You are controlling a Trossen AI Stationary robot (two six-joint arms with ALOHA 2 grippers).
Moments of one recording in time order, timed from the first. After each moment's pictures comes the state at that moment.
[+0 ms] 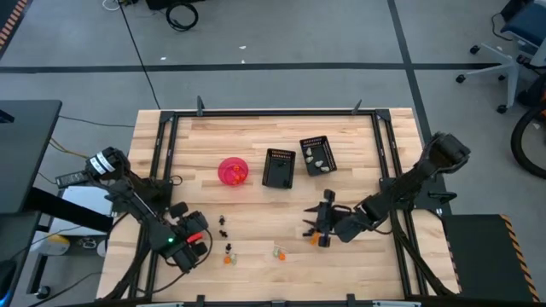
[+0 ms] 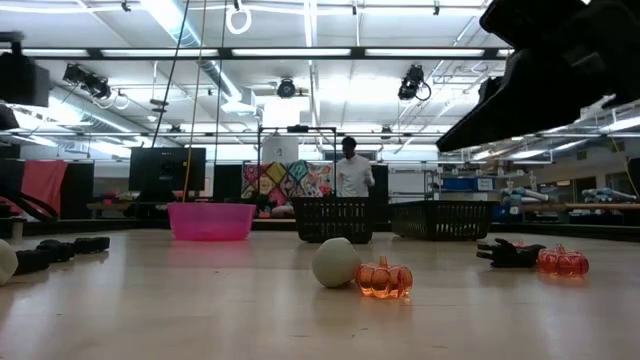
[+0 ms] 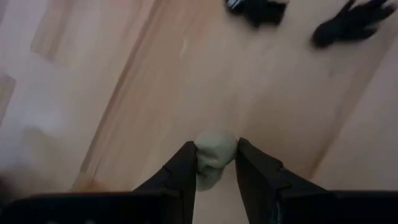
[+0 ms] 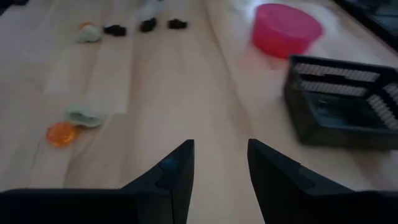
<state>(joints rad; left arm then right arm) -0.91 1.58 0.78 -0.90 -0.41 -1.38 0.58 1.52 0.60 0.24 0.71 0.33</state>
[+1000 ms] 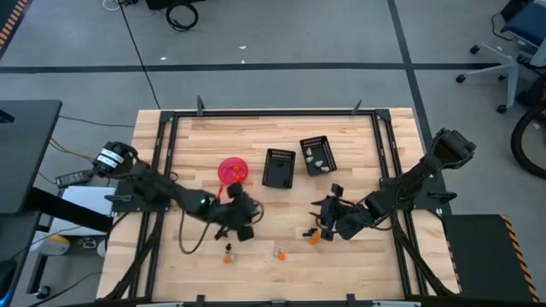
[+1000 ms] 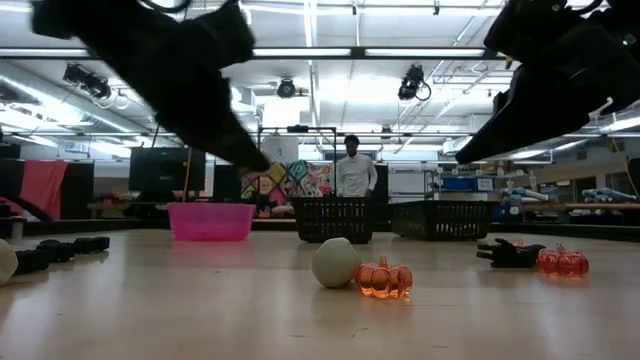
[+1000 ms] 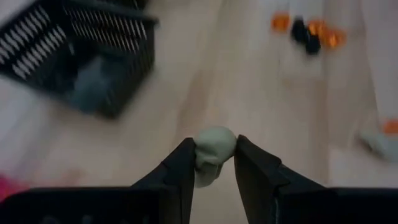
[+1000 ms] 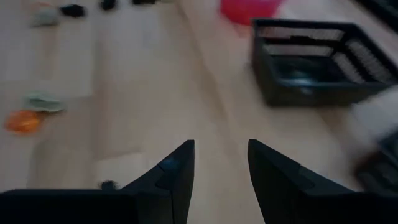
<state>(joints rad) -0.39 1.59 0.79 0.02 -0.52 -0.43 0.57 1.44 0.60 0.00 0.73 0.52</state>
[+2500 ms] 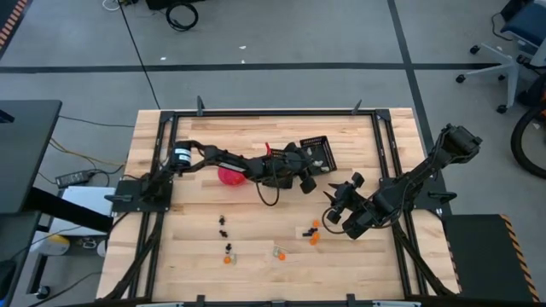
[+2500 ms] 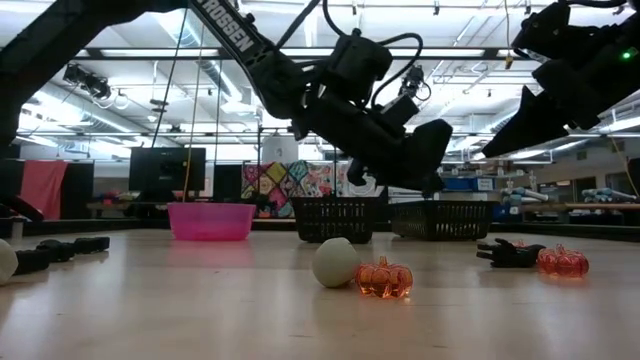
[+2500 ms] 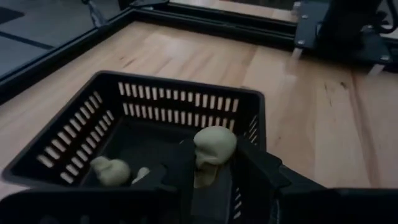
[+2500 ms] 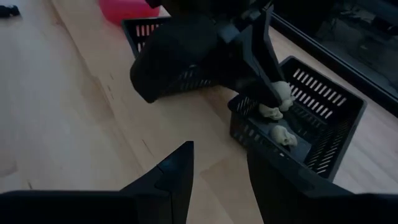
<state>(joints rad) 0.08 2.22 1.42 0.40 -0.29 -0.14 0.60 1.33 0.60 -0.46 1.01 0.94</state>
